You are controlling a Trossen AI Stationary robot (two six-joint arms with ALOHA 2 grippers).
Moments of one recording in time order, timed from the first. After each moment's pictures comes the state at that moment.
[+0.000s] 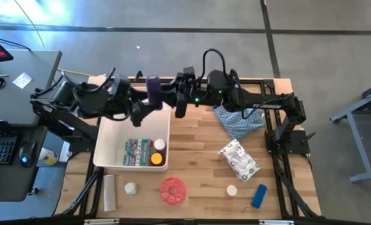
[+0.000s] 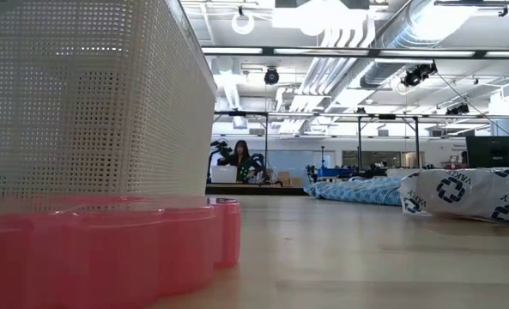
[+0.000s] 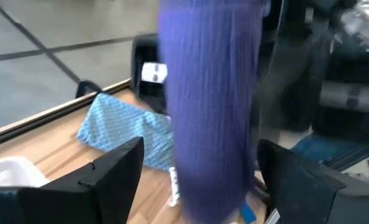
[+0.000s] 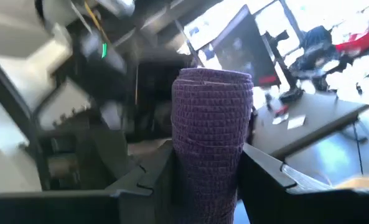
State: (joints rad) left arm -0.28 1.28 1.87 -0.92 -0.63 -0.73; right arm -0.01 1.80 1.91 0.12 -0.01 0.57
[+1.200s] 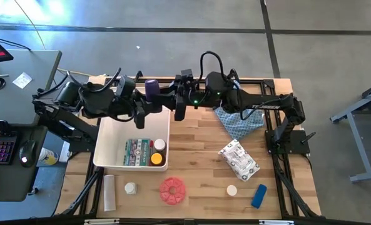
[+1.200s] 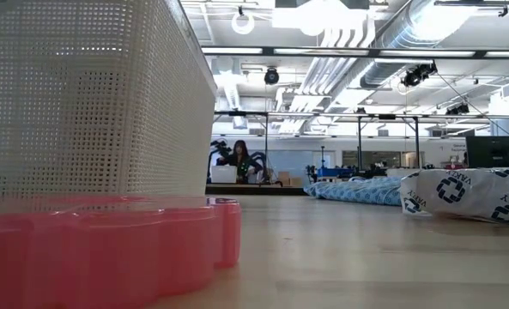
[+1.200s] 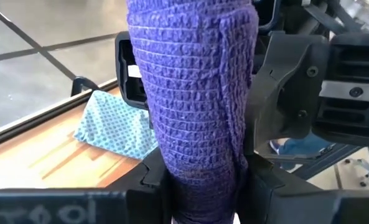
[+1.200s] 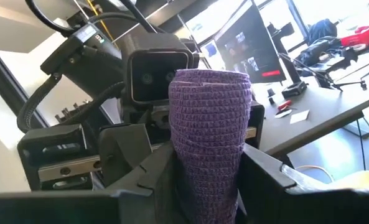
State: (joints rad) left arm -0.28 1.31 1.87 -0.93 -0.59 -0.70; right arm -0.02 1.80 1.91 0.13 -0.03 0.57
